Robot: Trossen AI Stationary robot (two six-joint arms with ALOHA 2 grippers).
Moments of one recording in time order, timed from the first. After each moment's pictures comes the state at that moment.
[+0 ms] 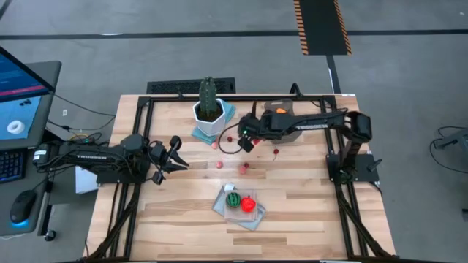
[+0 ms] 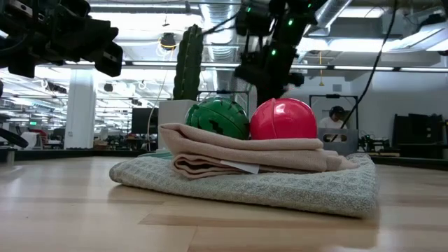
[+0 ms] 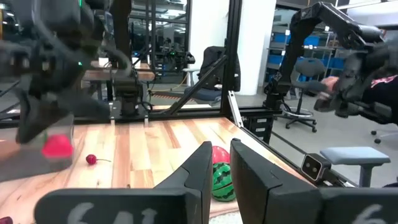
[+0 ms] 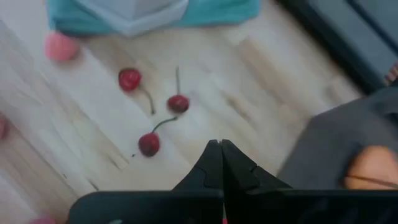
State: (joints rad) left arm 0.14 0.58 0.04 0.65 0.48 -0.11; right arm -0.15 1.79 1.37 -0.75 0.40 0.41
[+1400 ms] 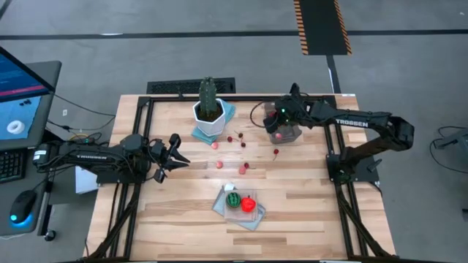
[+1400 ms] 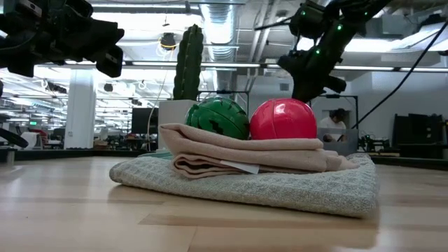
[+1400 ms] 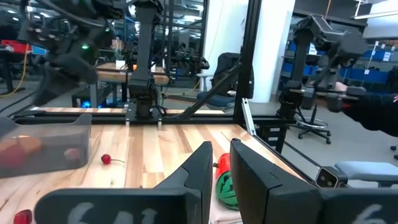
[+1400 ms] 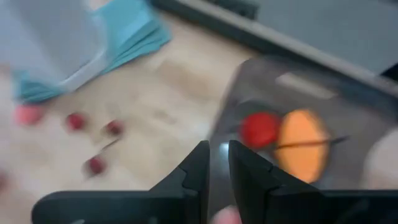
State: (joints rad) left arm 0.14 0.58 0.04 0.66 0.41 -0.14; right arm -0.39 1.35 0.94 -0.51 0.24 0.48
